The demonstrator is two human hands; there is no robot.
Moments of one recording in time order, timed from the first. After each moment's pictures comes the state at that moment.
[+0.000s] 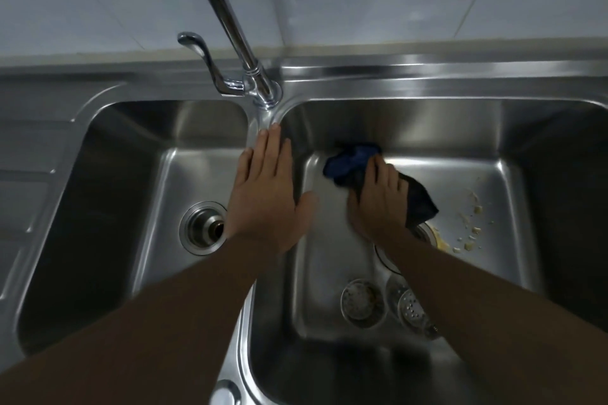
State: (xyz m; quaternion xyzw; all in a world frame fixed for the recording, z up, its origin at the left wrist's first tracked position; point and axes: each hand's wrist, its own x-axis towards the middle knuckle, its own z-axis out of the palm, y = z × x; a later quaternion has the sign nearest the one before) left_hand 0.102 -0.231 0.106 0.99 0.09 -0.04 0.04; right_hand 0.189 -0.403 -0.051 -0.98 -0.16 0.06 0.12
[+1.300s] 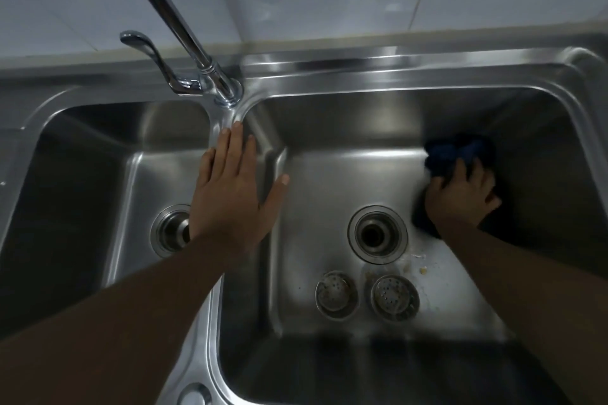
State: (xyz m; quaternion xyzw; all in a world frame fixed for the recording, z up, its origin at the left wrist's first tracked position) left_hand 0.104 -0.236 0.103 0.99 0.11 -0.01 0.02; right_hand 0.221 -0.556 -0.053 -0.98 0.15 0.01 0.16
